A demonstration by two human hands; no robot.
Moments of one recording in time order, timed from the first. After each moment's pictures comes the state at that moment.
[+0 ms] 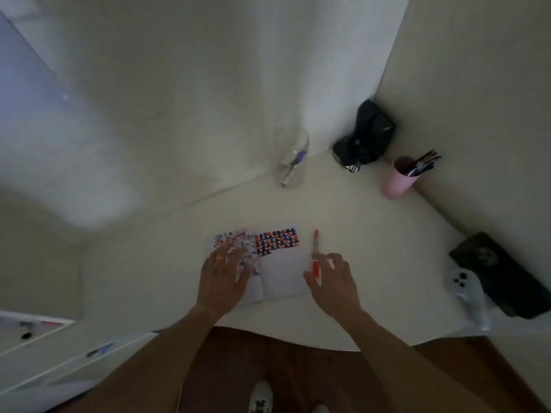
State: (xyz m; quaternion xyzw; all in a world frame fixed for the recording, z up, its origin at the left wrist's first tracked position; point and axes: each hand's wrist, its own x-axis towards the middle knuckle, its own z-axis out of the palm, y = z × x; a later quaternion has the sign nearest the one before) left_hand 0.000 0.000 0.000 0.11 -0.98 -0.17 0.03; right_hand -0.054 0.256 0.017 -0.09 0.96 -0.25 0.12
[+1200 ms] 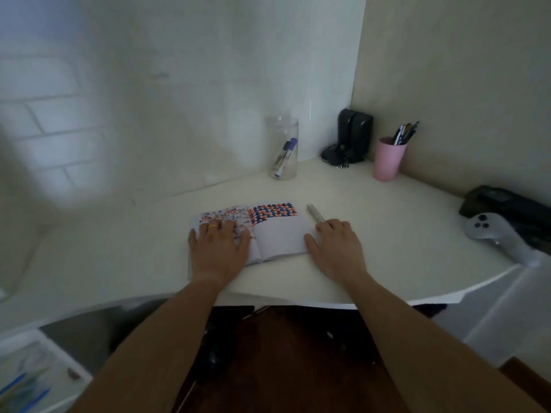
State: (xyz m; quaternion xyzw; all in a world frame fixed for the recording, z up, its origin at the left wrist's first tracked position) left_hand 0.010 0.010 -0.104 0.15 -0.96 -0.05 0.21; right_hand -0.039 0.247 -0.104 -0.11 0.97 -0.15 -0.17
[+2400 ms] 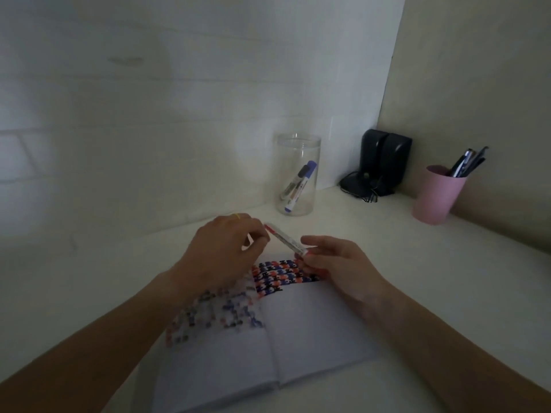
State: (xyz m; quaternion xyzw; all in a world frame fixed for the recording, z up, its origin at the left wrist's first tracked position) left_hand -0.129 -0.034 -0.057 -0.13 -0.95 -0.16 0.24; right_hand -0.156 0.184 -0.076 -0.07 0.69 -0.71 0.12
